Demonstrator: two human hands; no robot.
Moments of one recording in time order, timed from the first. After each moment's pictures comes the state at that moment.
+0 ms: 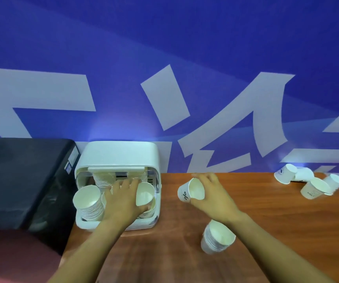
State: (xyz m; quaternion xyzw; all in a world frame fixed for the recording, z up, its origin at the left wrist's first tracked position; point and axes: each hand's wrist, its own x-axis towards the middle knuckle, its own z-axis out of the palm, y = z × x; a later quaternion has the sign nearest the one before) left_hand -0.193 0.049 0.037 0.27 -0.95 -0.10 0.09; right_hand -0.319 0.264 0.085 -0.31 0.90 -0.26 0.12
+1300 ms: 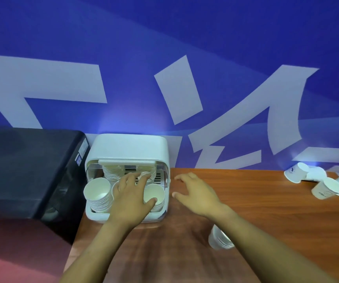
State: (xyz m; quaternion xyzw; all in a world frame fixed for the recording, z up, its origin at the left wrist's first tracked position) left_hand -0.173 0.049 0.049 0.25 -0.95 -0.19 0.06; right_hand -0.303 0.203 0.070 -0.38 0.90 -0.17 0.15
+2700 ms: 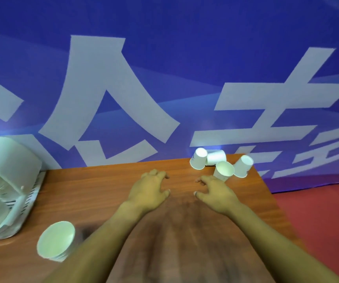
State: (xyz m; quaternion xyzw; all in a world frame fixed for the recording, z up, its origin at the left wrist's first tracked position) left_hand -0.469 0.430 0.054 0.10 -0.96 -0.25 -0.04; right_hand -0.562 0.624 0.051 -0.24 0.94 -0.19 0.18
